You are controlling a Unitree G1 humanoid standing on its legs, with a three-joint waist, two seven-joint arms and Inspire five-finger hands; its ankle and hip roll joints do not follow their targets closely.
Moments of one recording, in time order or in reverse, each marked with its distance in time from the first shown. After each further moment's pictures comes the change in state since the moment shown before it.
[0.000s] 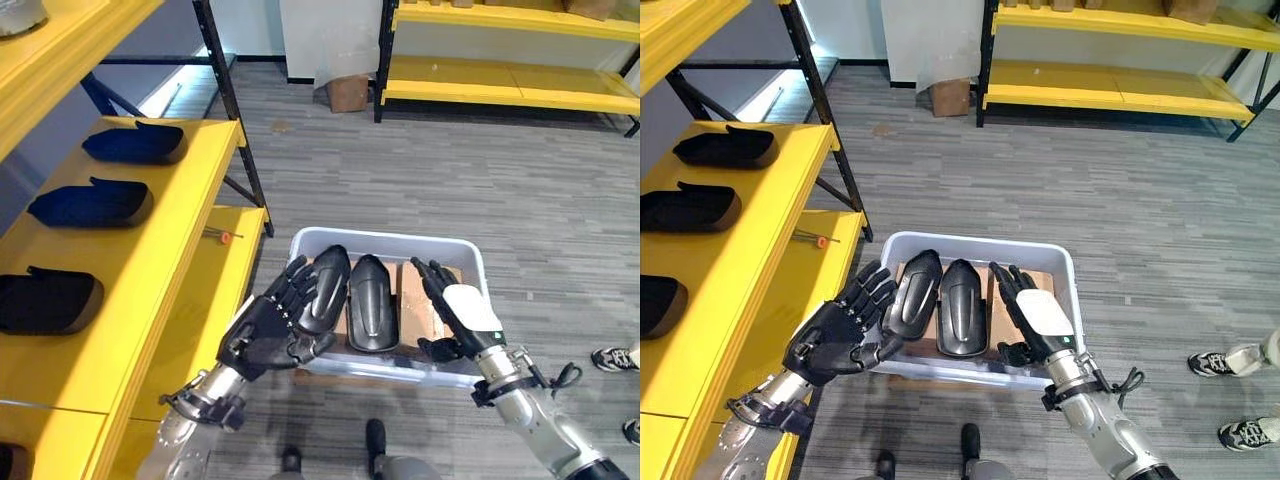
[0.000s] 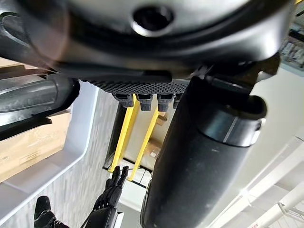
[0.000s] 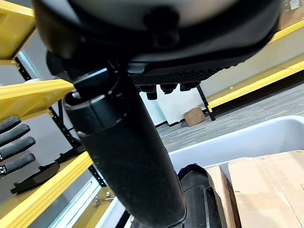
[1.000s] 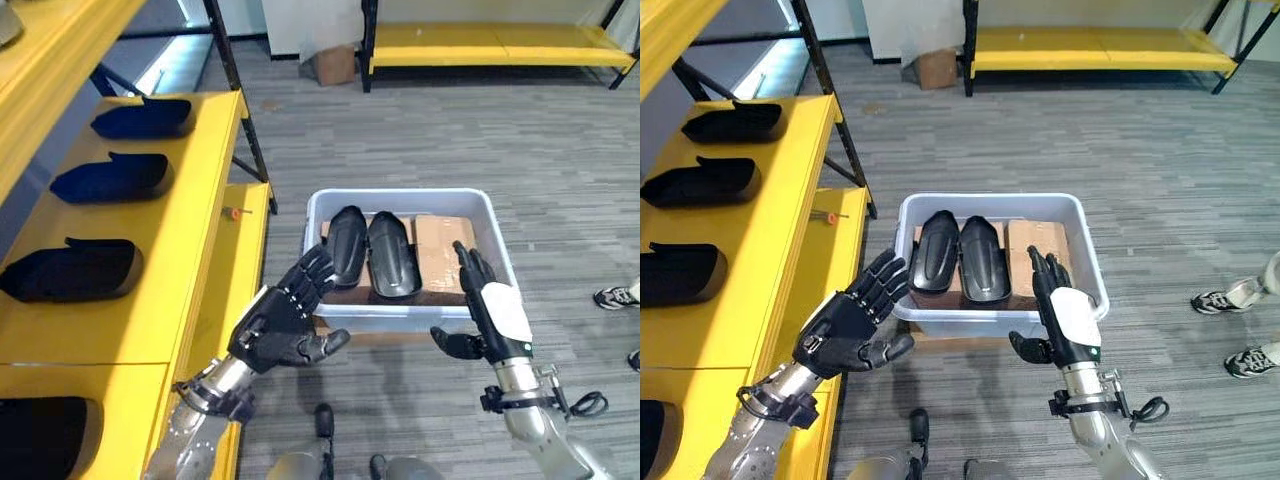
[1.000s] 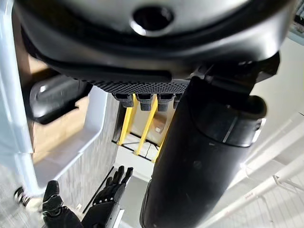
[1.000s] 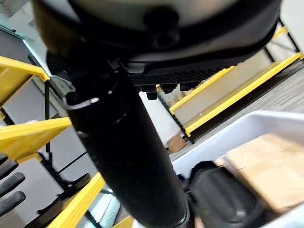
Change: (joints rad) left arm -0.078 -0.013 -0.039 -0.003 -0.001 -0.022 -0.062; right arm 0.094 0.049 -0.077 -0.071 0.066 0.008 -0.189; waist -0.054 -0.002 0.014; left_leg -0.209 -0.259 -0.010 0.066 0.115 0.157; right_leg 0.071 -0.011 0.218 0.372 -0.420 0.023
